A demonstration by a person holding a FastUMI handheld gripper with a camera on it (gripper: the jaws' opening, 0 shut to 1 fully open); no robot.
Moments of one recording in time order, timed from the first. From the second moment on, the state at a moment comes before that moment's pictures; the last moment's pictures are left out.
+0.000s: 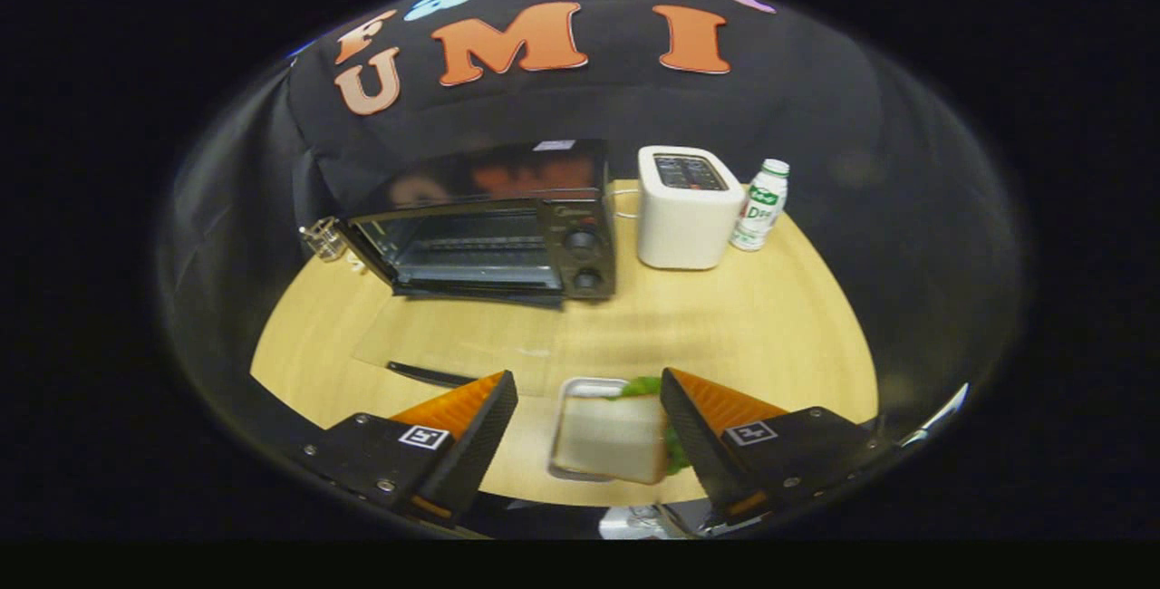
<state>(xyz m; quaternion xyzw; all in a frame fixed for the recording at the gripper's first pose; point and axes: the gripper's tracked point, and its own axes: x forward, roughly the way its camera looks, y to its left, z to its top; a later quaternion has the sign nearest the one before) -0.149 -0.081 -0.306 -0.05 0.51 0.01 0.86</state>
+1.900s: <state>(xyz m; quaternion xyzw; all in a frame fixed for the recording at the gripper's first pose) -0.150 -0.062 -0.302 0.21 0.53 0.03 0.82</state>
